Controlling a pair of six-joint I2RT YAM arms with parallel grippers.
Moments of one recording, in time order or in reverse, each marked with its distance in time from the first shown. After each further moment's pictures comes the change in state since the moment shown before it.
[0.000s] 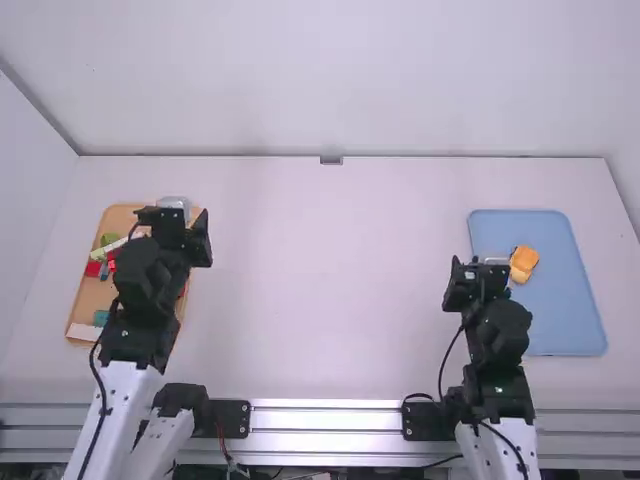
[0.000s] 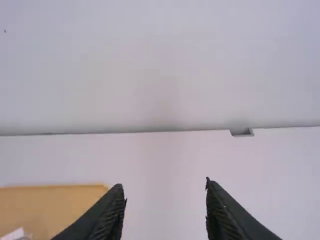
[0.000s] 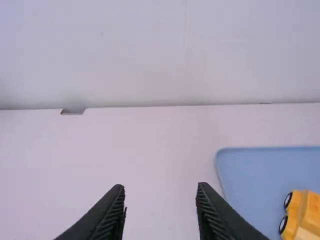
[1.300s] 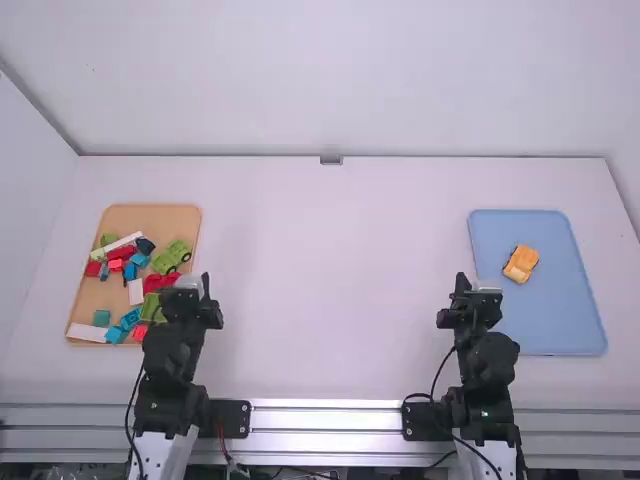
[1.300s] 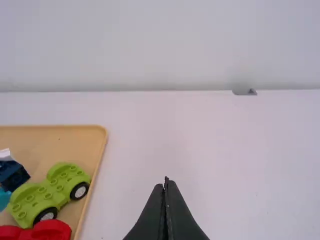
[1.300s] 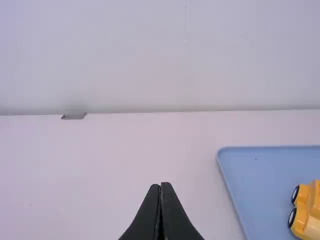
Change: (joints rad) left arm 0.000 -0.656 -0.595 0.006 0.000 -0.007; right arm 0.000 -0.357 -0.241 0.008 -0.003 0.004
